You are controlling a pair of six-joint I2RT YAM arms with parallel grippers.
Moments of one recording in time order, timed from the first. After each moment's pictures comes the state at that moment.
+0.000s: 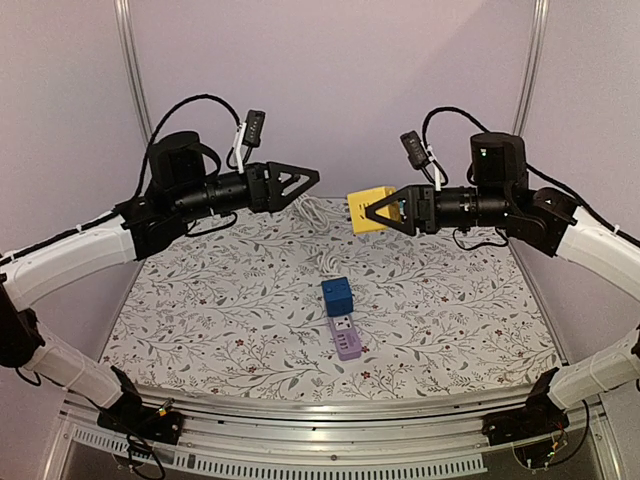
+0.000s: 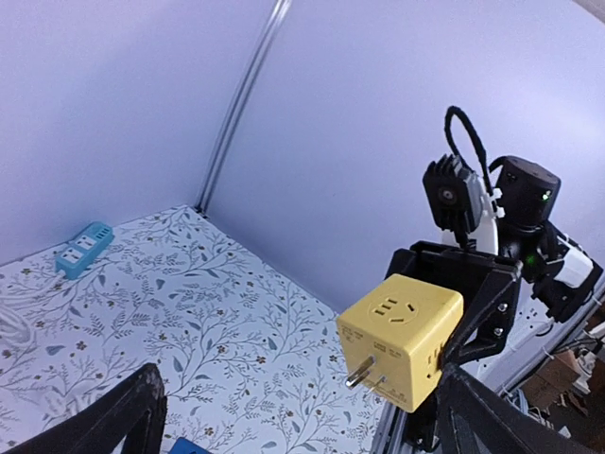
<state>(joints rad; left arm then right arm) -0.73 1.37 1.18 0.18 0.43 -0.46 0.77 1.28 1.27 -0.28 -0.49 0.43</state>
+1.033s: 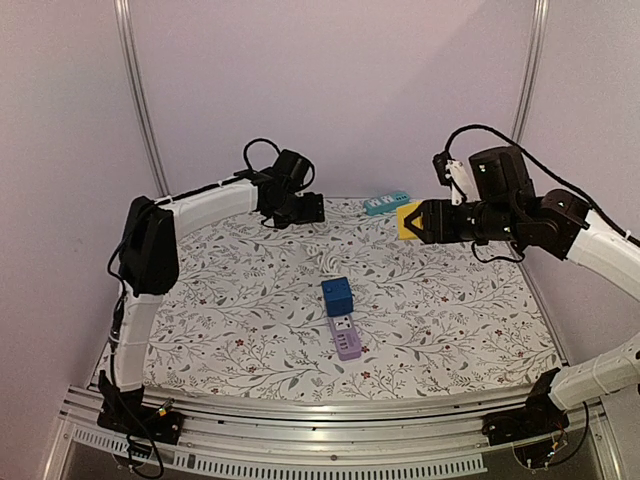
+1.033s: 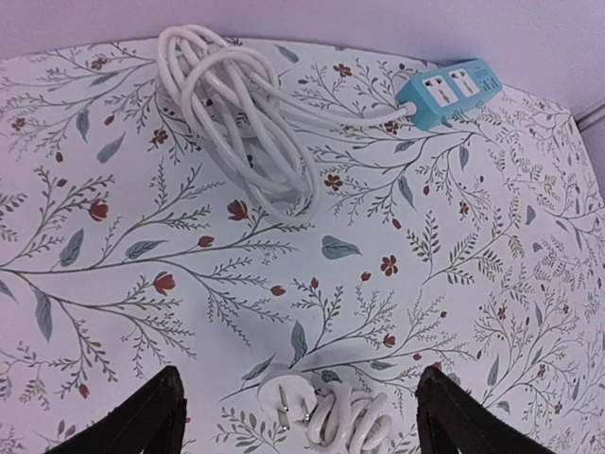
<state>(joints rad) -0.62 2.27 2.05 -0.60 -0.17 -0.49 0.76 1.20 1.23 -0.58 0.12 0.44</state>
